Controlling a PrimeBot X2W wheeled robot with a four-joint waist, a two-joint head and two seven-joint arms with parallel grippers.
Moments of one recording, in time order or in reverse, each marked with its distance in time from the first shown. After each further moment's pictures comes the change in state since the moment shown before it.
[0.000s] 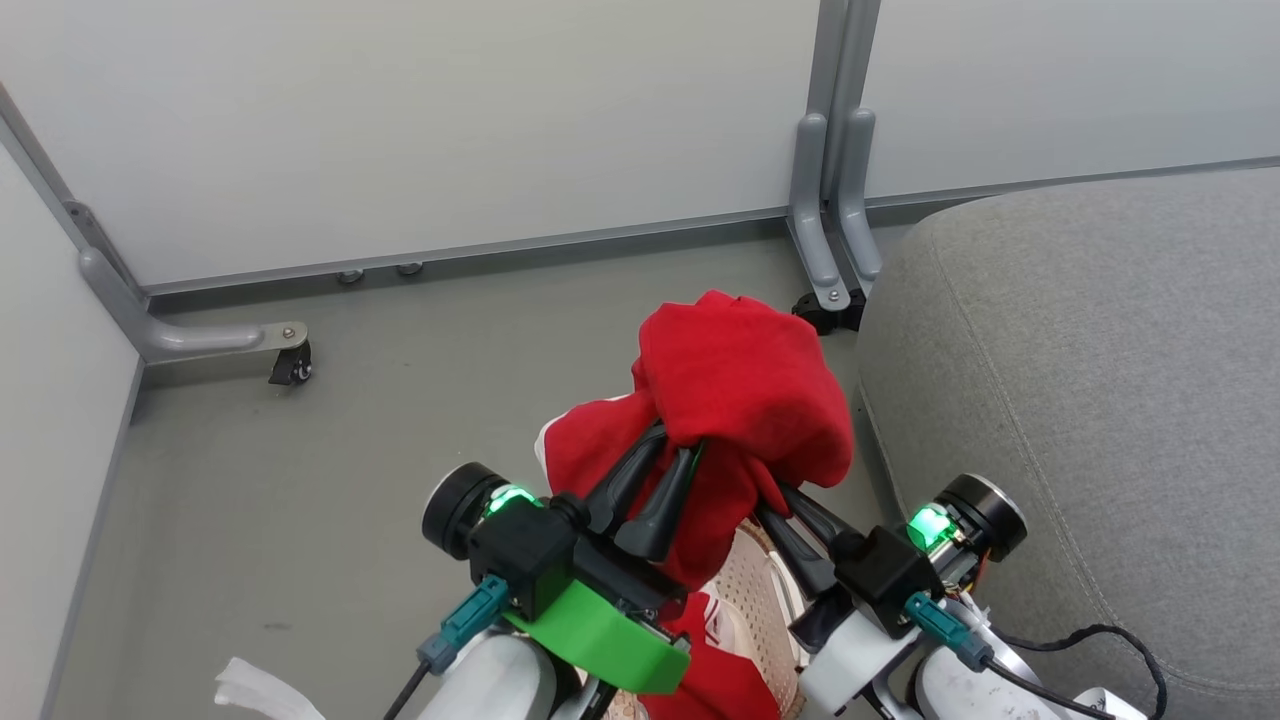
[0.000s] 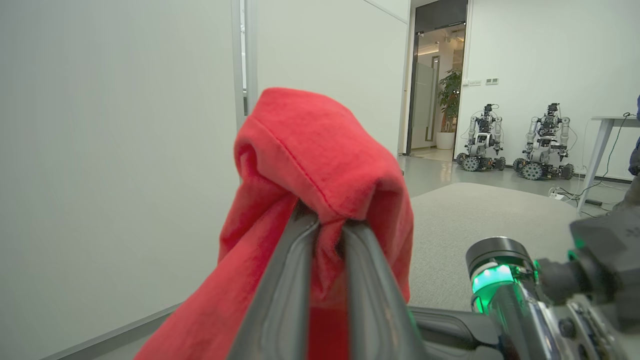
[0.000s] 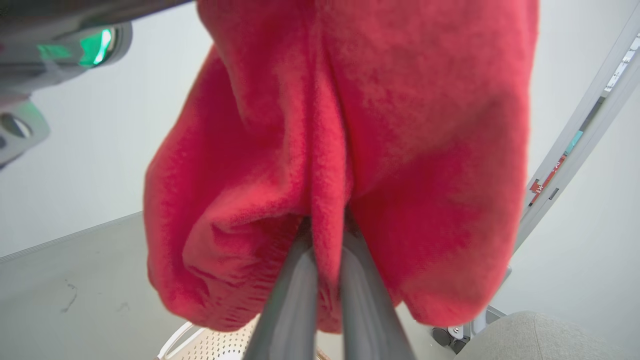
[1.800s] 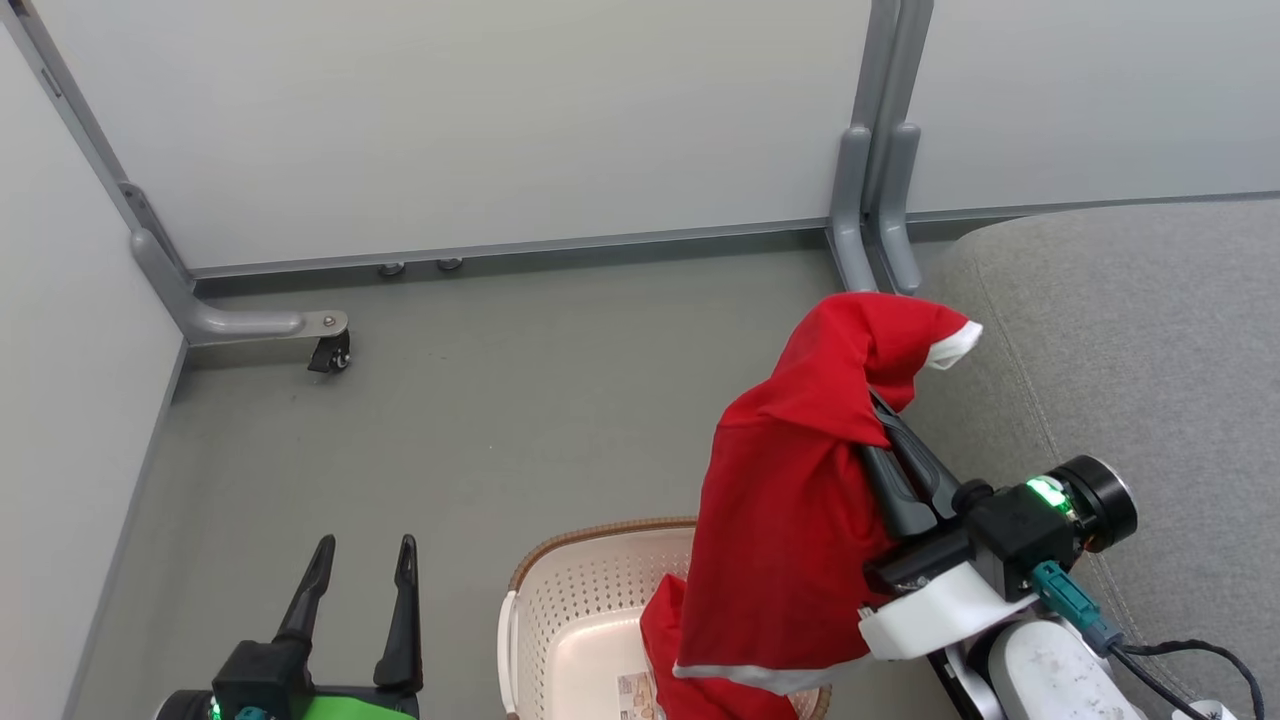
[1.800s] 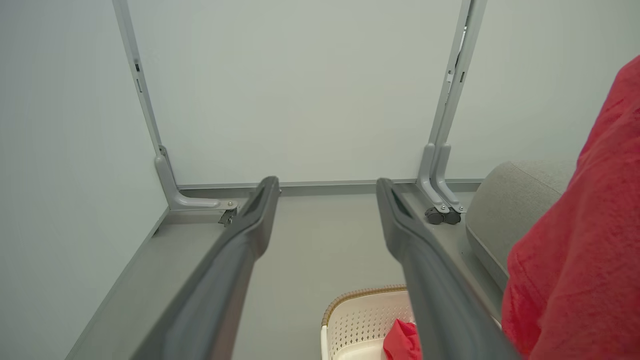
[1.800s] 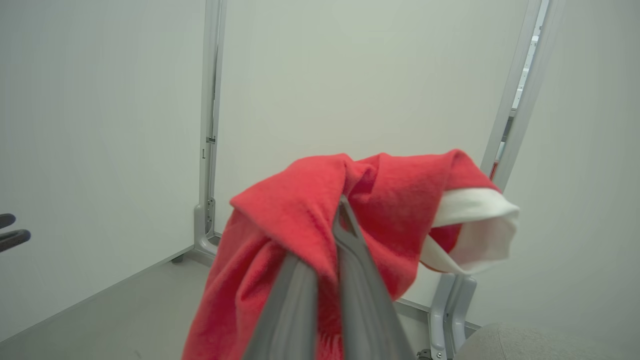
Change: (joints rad) left arm 0.316 0.005 0.530 0.101 0.160 0.006 0.000; right arm 0.086 0.063 -0.241 -0.174 0.017 0.000 0.000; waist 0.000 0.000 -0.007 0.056
